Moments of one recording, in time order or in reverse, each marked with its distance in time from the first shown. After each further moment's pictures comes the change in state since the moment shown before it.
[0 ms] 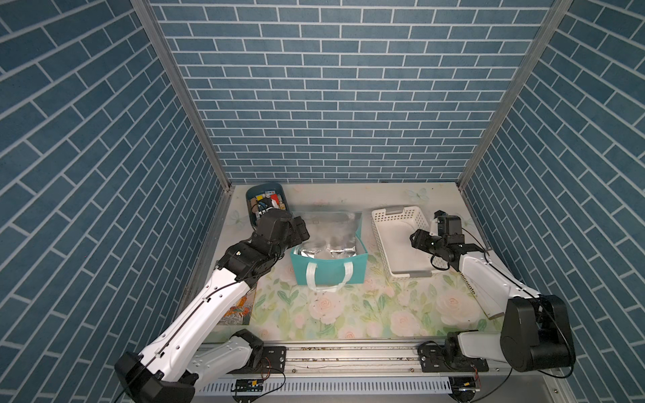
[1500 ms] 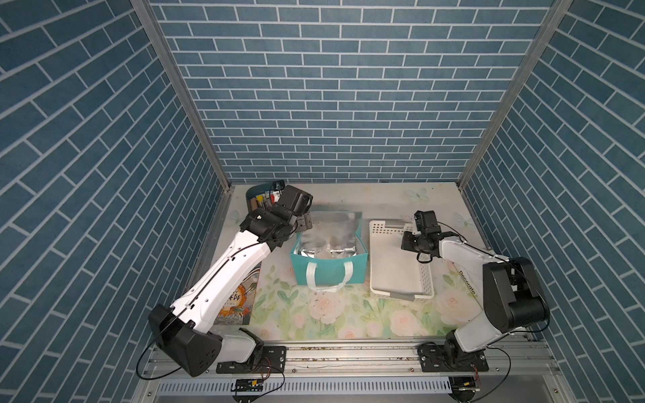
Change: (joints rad) left arm 0.000 0.297 0.337 -0.280 -0.156 0.162; right arm 0.118 0.335 0.179 -0.025 0.171 -0.045
